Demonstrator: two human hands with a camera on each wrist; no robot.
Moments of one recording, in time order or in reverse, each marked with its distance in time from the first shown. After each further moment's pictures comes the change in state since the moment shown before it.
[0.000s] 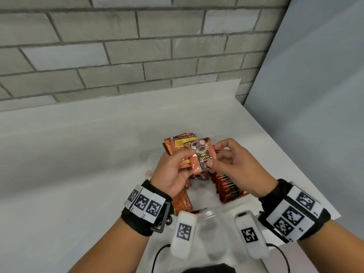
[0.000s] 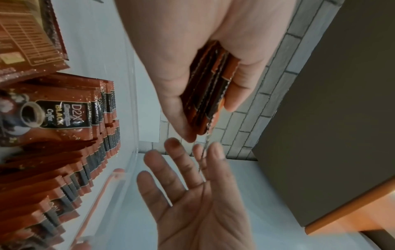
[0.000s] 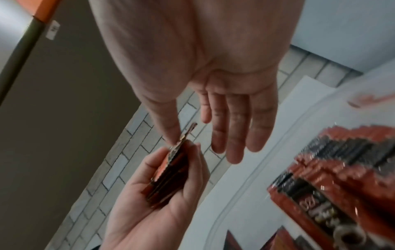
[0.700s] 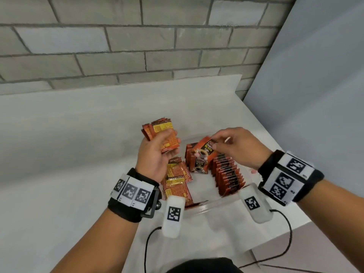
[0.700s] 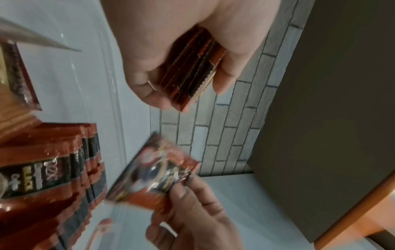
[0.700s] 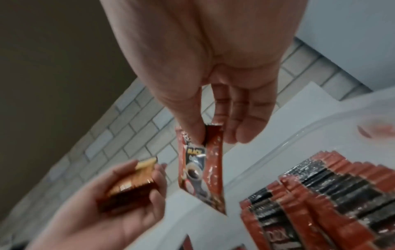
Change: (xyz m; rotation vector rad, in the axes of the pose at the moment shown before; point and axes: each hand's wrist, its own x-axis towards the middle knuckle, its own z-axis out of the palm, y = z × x) left_hand 0.002 0.024 -0.026 0.062 0.183 0.211; right_hand 0.034 -0.009 -0.014 -0.495 -0.044 -0.036
